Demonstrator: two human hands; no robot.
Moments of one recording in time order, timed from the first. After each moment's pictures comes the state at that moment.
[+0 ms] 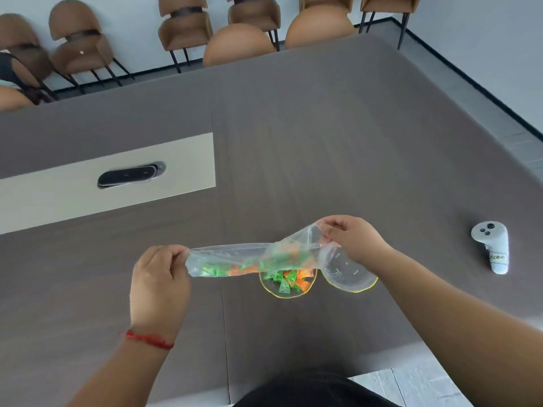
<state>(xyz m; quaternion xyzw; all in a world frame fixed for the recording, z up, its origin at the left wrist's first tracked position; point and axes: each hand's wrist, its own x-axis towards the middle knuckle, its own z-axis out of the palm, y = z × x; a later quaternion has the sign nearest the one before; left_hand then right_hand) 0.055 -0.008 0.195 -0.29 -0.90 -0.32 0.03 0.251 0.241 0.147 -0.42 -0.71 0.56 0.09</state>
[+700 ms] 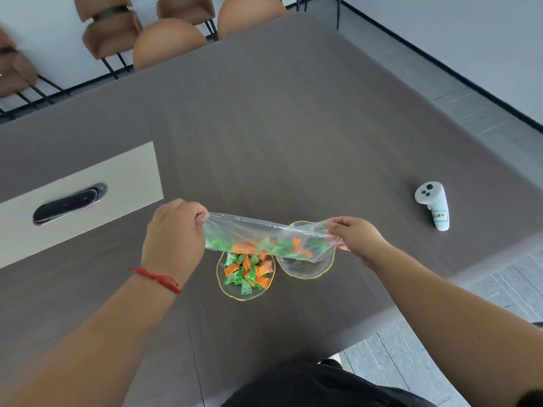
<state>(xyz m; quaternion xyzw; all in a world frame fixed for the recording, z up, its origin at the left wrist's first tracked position) 0.086 0.135 0.202 -0.51 -0.84 -0.15 0.01 0.352 0.286 0.085 -0.56 -0.54 0.62 0.12</state>
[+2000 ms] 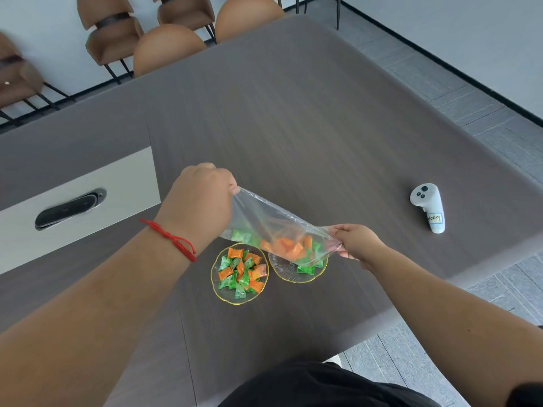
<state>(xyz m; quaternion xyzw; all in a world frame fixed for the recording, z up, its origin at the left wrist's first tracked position) 0.141 0.198 0.265 -0.61 -0.79 -0.09 -0.02 0.369 0.302 0.068 -0.59 -0.48 0.64 0.10</state>
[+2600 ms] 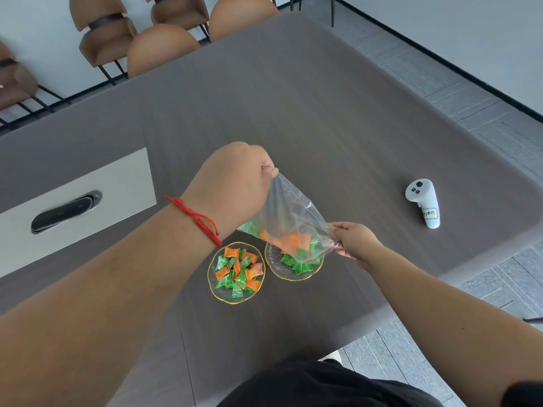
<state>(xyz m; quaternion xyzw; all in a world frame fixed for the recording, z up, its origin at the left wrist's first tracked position) 0.192 0.226 0.288 -0.64 -0.76 -0.12 -0.04 0.374 0.305 0.047 -0.59 -0.46 0.65 0.13</state>
